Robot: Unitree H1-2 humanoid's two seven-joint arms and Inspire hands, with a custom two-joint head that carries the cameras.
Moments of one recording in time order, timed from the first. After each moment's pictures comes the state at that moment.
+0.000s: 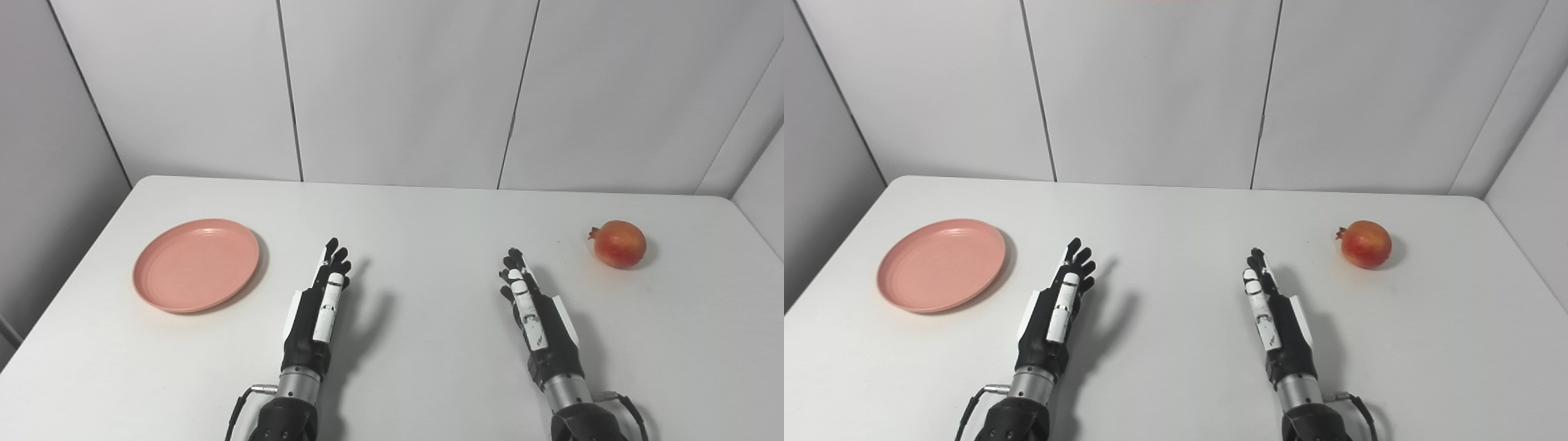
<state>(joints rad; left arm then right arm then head) -0.07 -0.09 -0.08 0.02 0.04 -0.02 0.03 -0.11 0.02 0.06 -0.01 -0.02 0.09 0.05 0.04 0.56</state>
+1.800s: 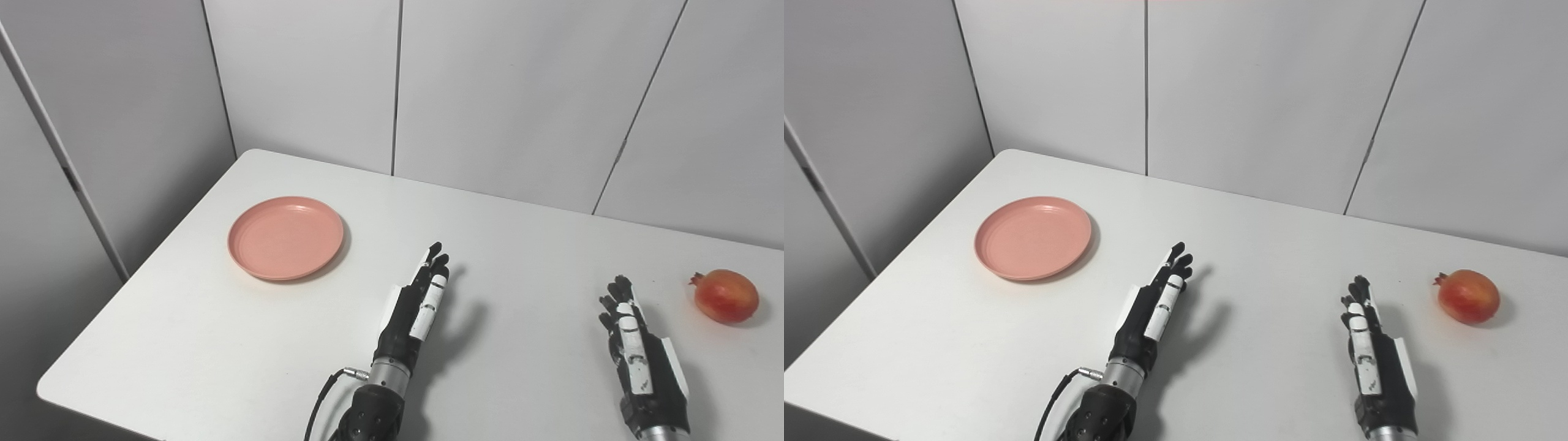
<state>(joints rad) -0.09 -0.17 -0.11 0.08 0.14 -0.02 0.11 -0.11 -0.06 0.03 0.00 0.06 0.03 0.12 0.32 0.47</state>
